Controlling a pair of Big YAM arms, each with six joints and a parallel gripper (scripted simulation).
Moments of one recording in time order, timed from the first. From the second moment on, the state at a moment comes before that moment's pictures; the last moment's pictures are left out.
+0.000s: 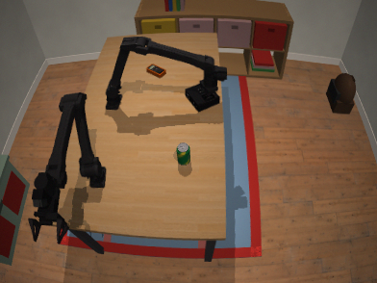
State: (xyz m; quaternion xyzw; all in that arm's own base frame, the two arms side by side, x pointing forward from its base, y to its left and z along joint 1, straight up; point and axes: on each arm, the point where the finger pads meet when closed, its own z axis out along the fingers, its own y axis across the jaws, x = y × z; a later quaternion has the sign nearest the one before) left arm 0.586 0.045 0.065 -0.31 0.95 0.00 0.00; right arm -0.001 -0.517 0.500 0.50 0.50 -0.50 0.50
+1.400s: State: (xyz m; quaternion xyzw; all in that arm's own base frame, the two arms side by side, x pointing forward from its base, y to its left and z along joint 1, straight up) left arm 0.586 0.045 0.101 -0.31 0.95 0.00 0.00; right arm -0.001 -0.517 0.500 0.50 0.50 -0.50 0.50
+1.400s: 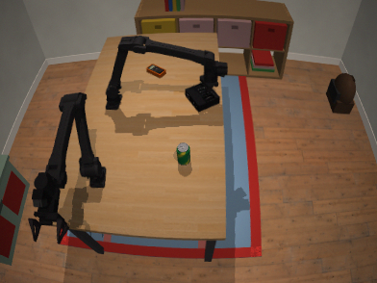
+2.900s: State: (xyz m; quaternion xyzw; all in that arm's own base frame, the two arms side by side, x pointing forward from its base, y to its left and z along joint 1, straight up) left arm 0.585 0.050 0.100 -0.31 0.95 0.00 0.00; right arm -0.001 -0.517 0.500 0.50 0.50 -0.50 0.50
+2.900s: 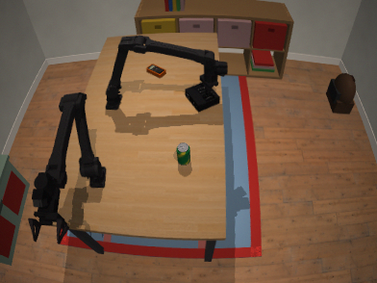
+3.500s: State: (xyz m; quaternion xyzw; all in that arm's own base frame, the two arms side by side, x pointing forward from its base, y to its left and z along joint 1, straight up) left arm 0.582 0.095 0.098 -0.31 0.95 0.00 -0.01; right arm -0.001 -0.517 0.500 0.50 0.50 -0.50 0.50
